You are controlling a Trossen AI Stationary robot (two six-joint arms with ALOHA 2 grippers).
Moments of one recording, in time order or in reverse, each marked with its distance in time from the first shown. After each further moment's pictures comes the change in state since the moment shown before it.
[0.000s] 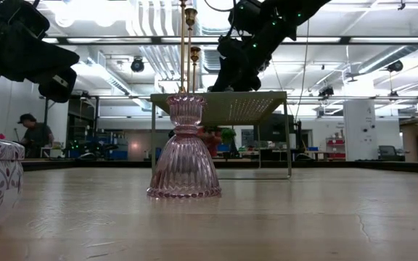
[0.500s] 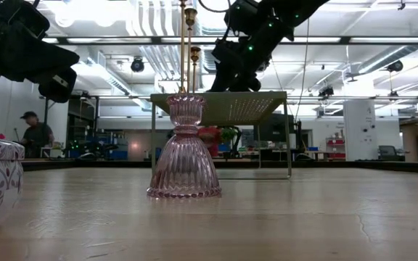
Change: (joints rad) left arm 0.000 0.000 0.000 0.000 0.000 0.000; right arm 0.041 0.029 -0.002 0.022 0.088 0.049
